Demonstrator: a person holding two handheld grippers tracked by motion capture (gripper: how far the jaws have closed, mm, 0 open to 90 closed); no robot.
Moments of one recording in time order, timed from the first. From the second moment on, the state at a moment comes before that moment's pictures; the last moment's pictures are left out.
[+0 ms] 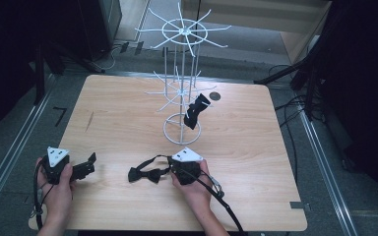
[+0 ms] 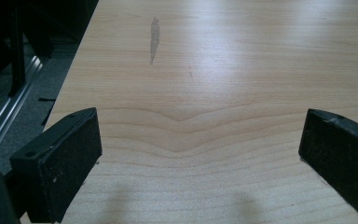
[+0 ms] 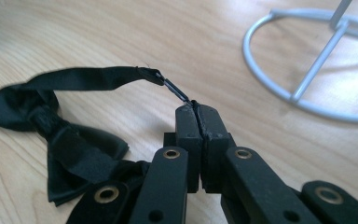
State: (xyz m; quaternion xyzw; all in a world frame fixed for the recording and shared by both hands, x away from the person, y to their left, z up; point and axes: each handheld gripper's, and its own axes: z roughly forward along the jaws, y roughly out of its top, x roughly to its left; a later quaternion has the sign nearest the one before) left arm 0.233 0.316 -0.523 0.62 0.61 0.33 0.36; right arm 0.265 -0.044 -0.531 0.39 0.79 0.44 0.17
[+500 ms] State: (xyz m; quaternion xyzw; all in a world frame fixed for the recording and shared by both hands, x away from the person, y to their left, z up) left arm 0.233 0.316 -0.523 0.62 0.61 0.33 0.36; right arm 0.262 -0.057 -0.504 0.39 0.76 0.48 0.21
